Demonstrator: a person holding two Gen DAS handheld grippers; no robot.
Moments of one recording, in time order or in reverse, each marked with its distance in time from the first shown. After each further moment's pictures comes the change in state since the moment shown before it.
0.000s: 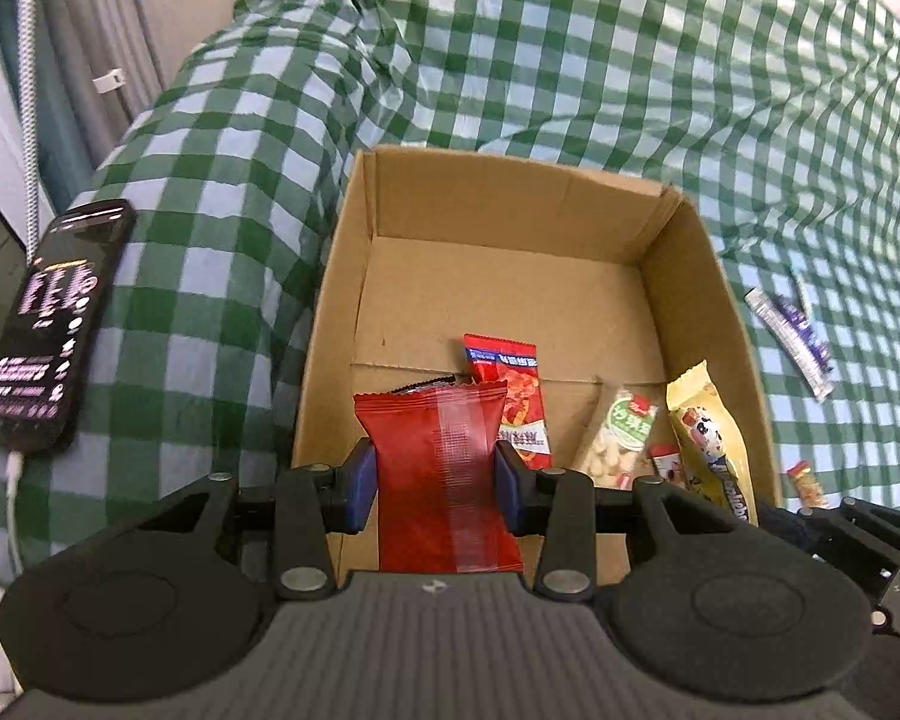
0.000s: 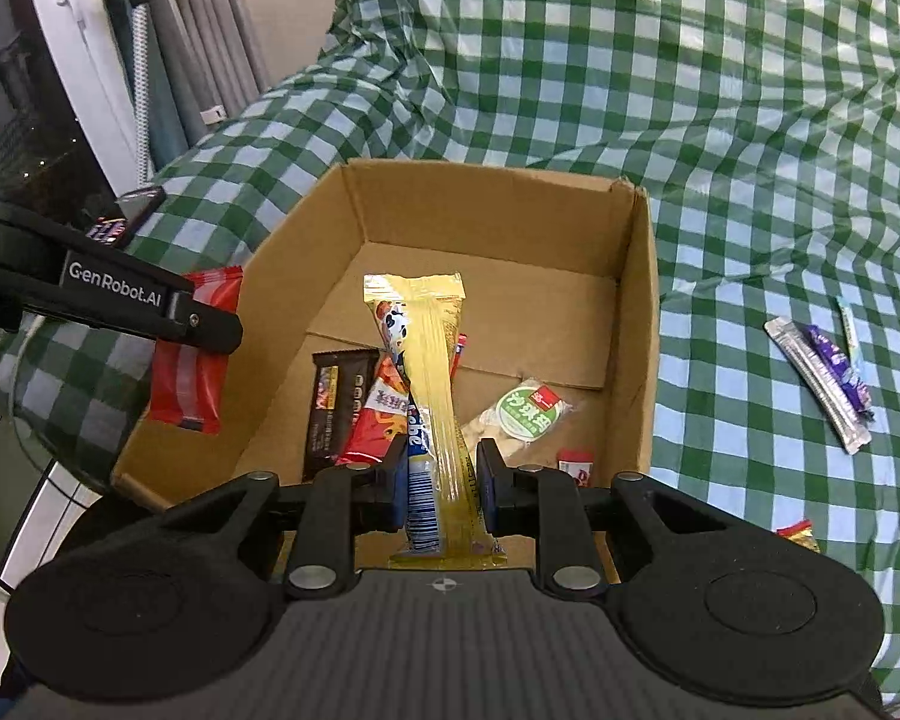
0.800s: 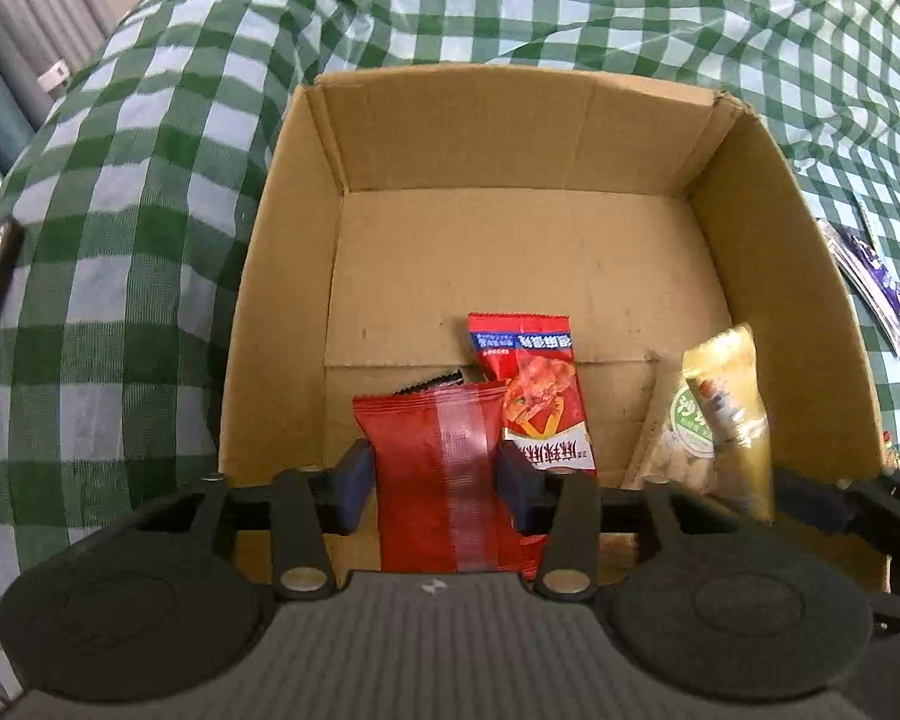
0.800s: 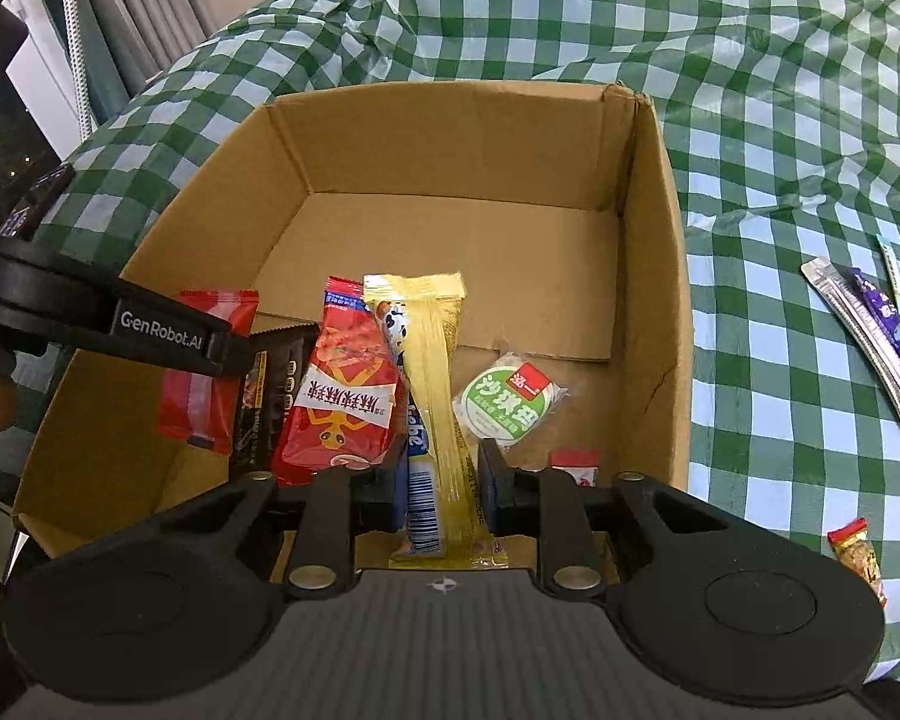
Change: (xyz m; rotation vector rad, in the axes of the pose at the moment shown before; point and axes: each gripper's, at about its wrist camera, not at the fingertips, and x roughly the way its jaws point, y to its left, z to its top) left arm 0.088 -0.022 0.022 0.105 0.114 0.075; right arm 0.081 -0.030 0.007 0.067 0.100 0.006
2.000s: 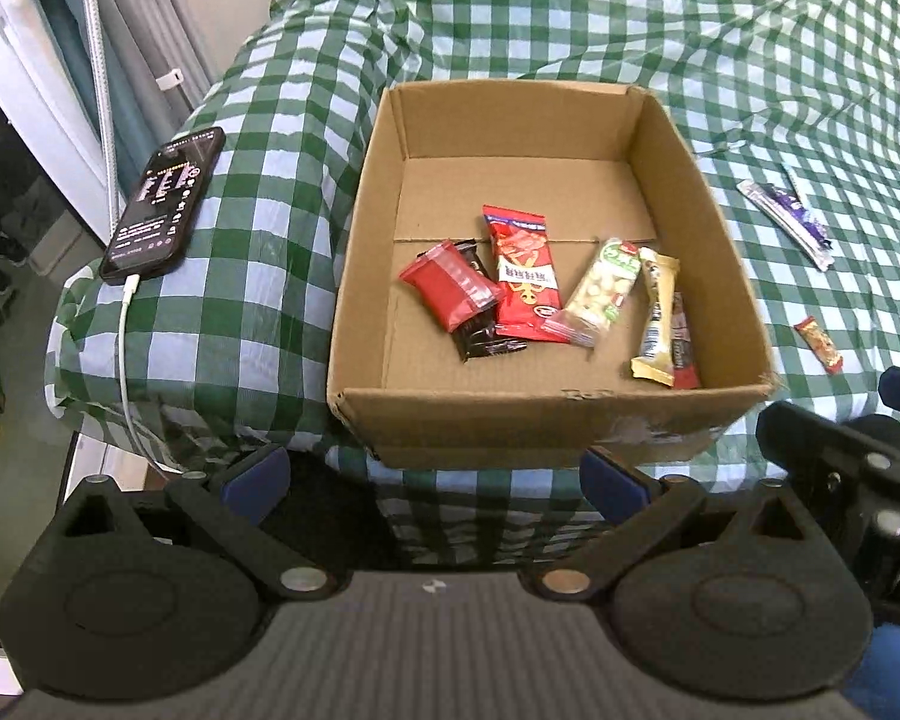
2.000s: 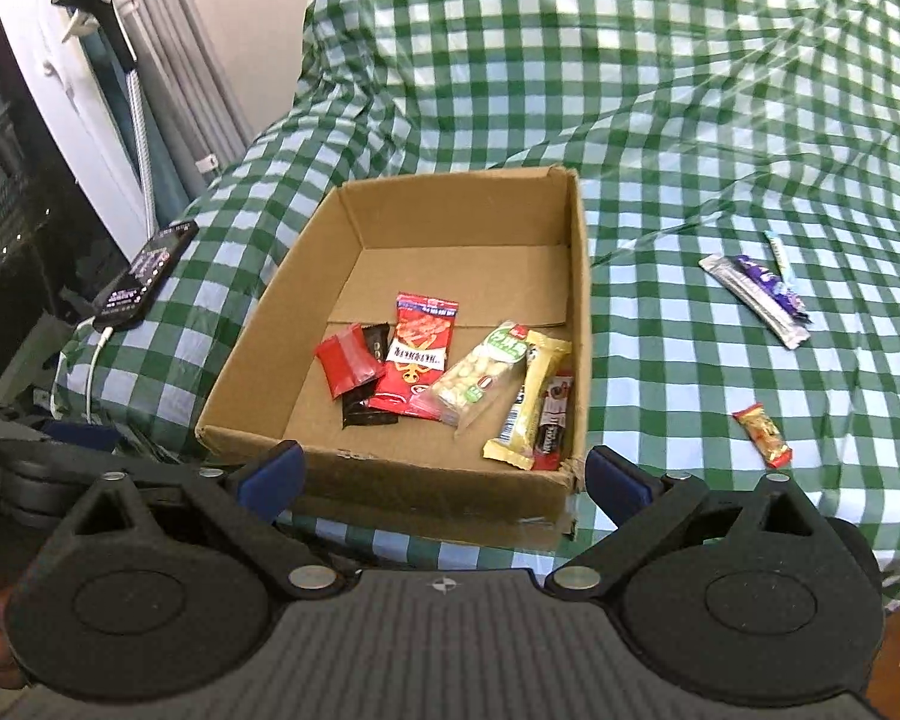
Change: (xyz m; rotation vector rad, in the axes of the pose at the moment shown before) left arm -0.160 -0.011 -0.160 -0.037 -0.108 0.067; right arm -0.182 0.033 -0.086 0.081 -0.165 -0.007
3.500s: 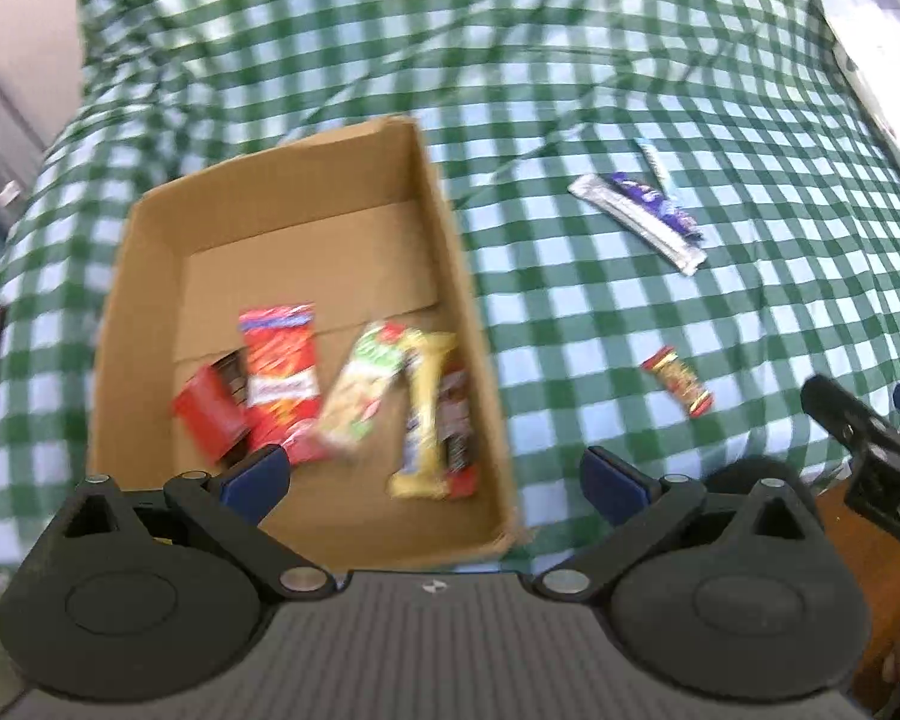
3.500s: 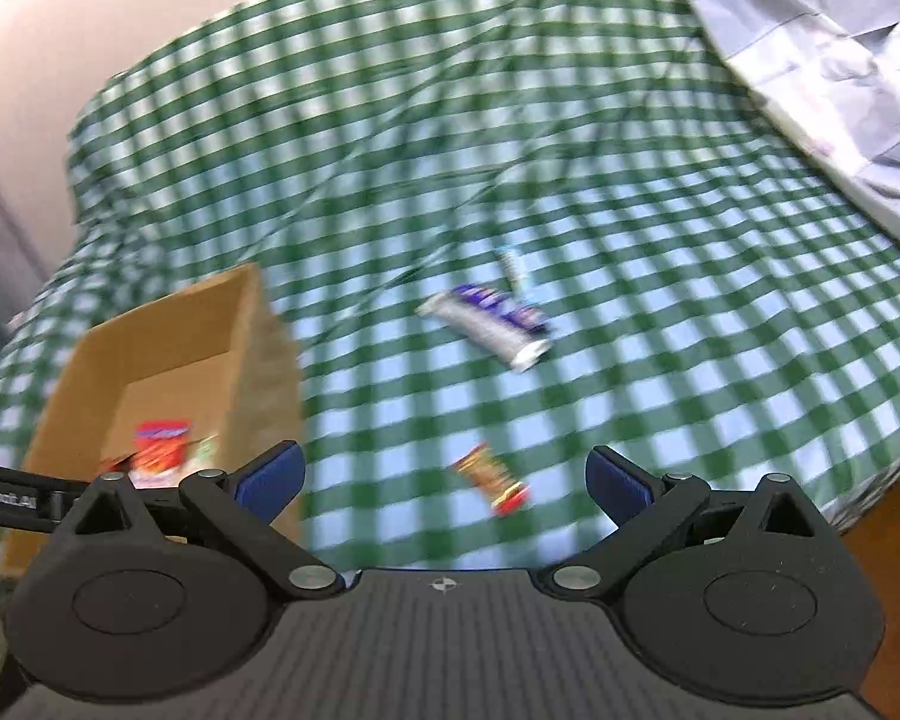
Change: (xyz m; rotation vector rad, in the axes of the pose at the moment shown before) left arm 0.032 -0.169 0.099 0.212 0.035 -0.118; right arm -0.009 -0.191 -0.019 0.276 -0.163 -0.277
